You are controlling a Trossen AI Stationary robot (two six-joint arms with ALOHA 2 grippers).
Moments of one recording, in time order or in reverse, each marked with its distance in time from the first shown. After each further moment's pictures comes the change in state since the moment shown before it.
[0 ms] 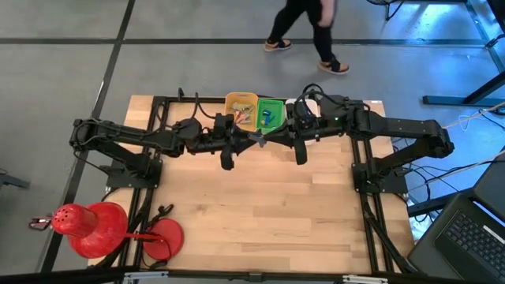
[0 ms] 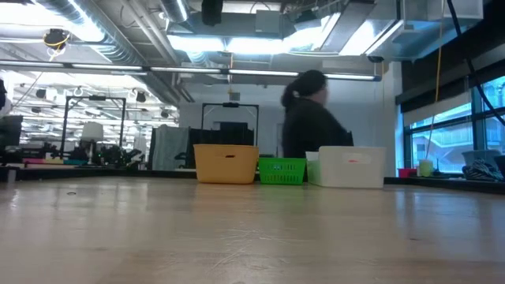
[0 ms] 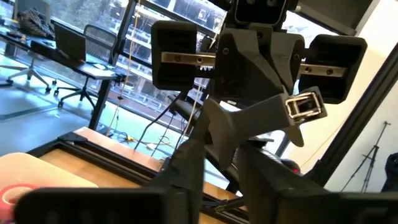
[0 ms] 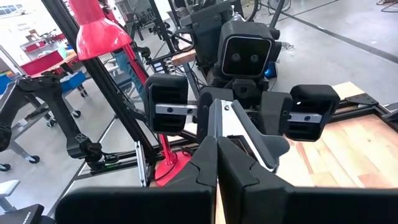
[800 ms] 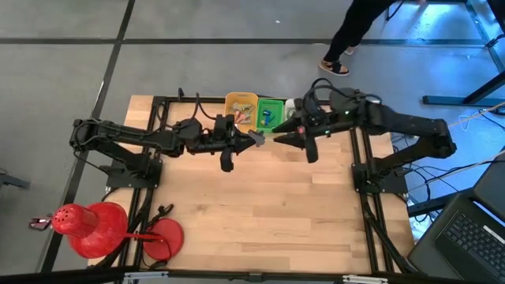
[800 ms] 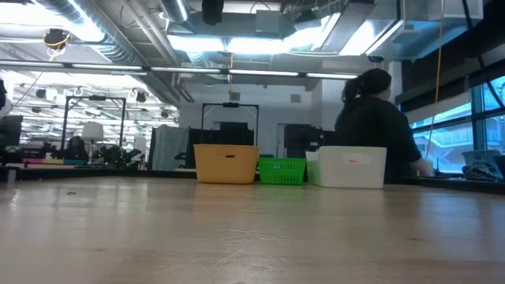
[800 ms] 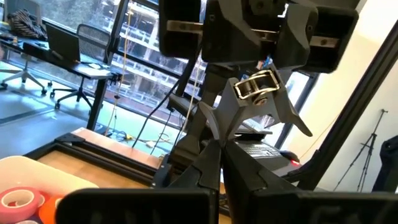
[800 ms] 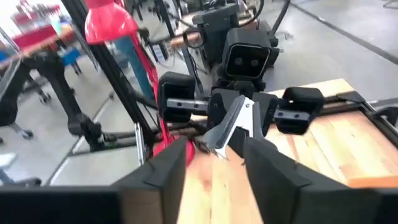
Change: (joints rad) left arm 0.000 -0.001 0.000 -0.011 0.027 0.038; right arm 0.000 -0.027 0.112 -0.188 -0.019 -0.064
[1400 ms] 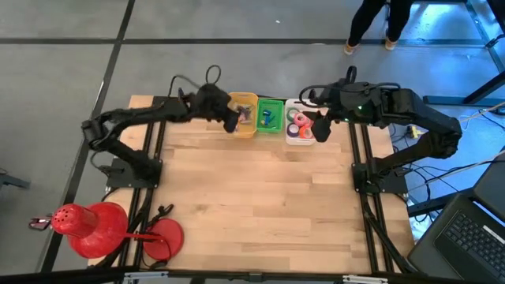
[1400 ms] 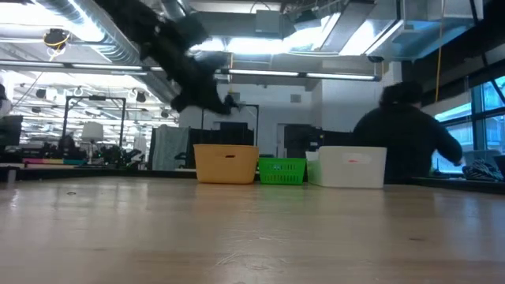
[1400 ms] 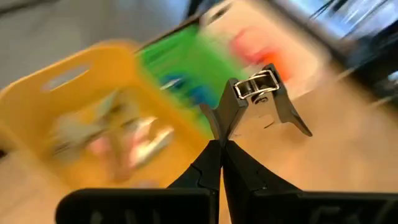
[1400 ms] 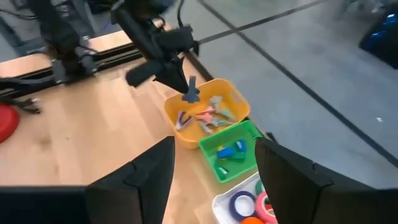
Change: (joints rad) left arm 0.534 0.137 0.043 -0.651 0.210 0.060; right arm -0.010 -0.008 0.284 -0.718 0.612 -0.011
